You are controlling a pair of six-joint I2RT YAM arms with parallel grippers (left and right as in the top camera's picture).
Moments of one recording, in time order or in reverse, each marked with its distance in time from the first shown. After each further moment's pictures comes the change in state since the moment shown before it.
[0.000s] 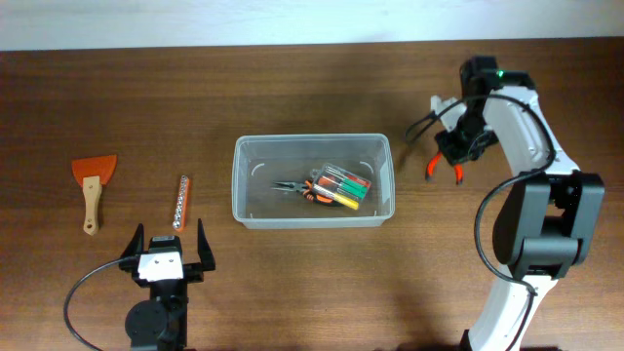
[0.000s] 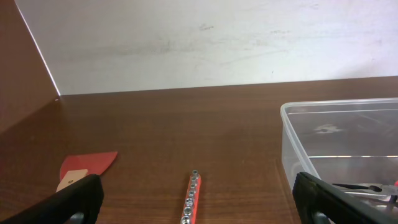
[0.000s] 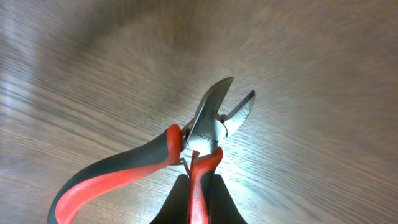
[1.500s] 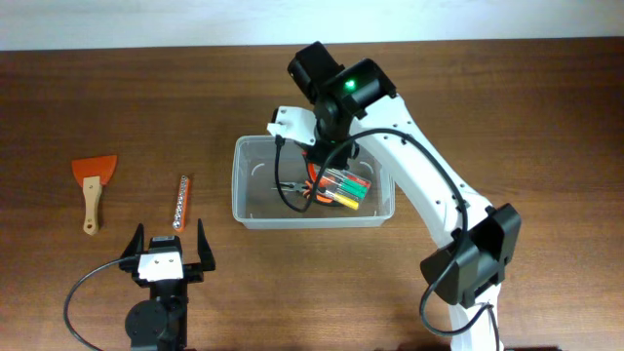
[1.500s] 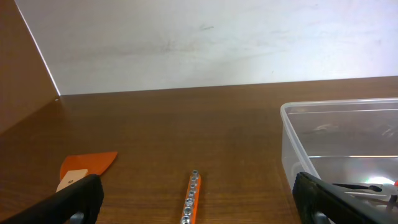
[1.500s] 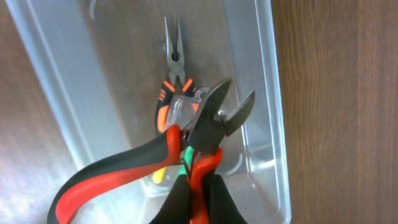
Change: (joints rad) left arm 0.000 0.000 0.000 0.000 0.000 0.000; right arm 0.639 0.001 0.418 -0.208 -0.045 -0.318
